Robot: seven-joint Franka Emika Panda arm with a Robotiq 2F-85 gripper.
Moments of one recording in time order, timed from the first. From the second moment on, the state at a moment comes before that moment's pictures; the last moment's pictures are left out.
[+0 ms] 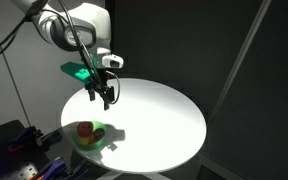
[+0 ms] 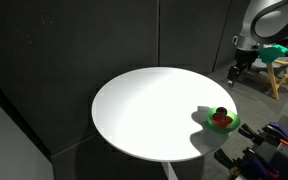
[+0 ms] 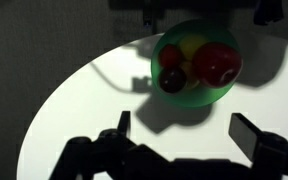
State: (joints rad) arm -0.12 -0.21 -0.12 -2.67 -0.10 2.43 -0.12
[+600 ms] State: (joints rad) arm -0.12 -0.33 -0.17 -2.67 -0.06 2.41 -0.23
